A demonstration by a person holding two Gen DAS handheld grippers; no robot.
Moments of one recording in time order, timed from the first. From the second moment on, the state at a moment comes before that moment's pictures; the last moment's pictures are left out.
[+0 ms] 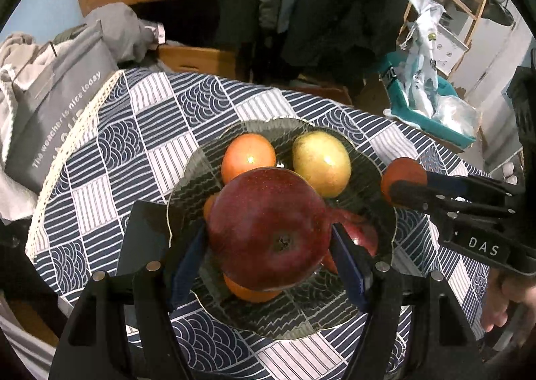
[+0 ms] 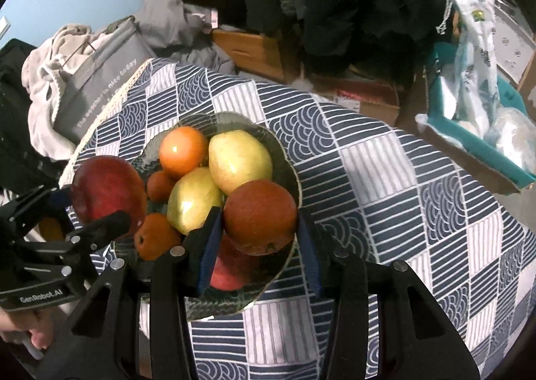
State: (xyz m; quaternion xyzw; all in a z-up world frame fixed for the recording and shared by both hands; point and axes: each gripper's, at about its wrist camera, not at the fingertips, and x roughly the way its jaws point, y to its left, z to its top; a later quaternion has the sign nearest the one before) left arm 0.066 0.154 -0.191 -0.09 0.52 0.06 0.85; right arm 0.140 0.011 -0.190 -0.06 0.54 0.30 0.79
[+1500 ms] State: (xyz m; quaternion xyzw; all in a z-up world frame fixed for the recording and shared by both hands) left arm 0.042 0.123 -0.116 -0.07 0.45 0.05 0.89; right arm 0.105 -0.037 -0.090 -0.08 0.43 0.24 0.87
